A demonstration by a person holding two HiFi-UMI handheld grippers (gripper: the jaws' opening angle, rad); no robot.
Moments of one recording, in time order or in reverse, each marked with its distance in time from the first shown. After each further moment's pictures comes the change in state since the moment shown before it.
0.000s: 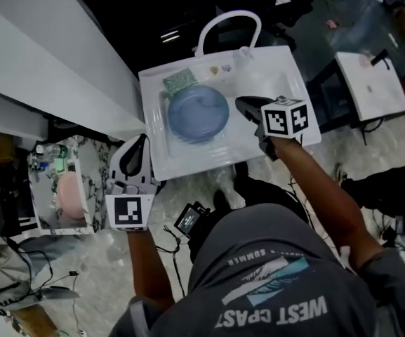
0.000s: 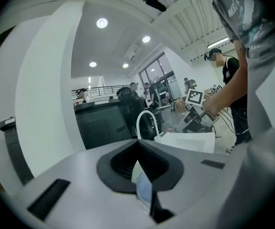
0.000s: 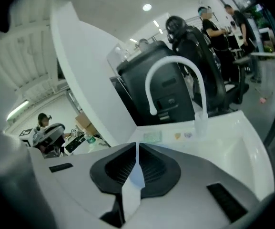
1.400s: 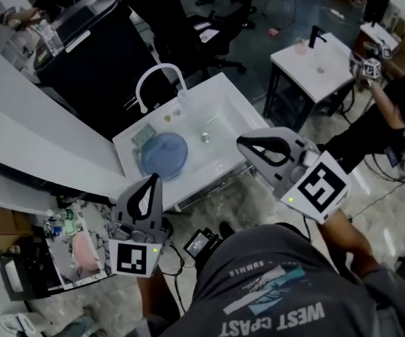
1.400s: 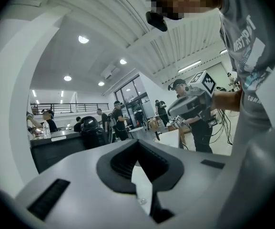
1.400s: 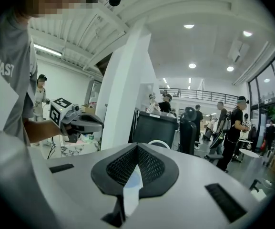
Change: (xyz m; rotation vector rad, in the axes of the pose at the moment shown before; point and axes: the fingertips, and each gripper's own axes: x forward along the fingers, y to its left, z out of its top) left arm -0.031 -0.170 0.207 0.054 -0.197 -0.326; right arm -0.343 0.144 0.074 -0.681 -0.356 -0.183
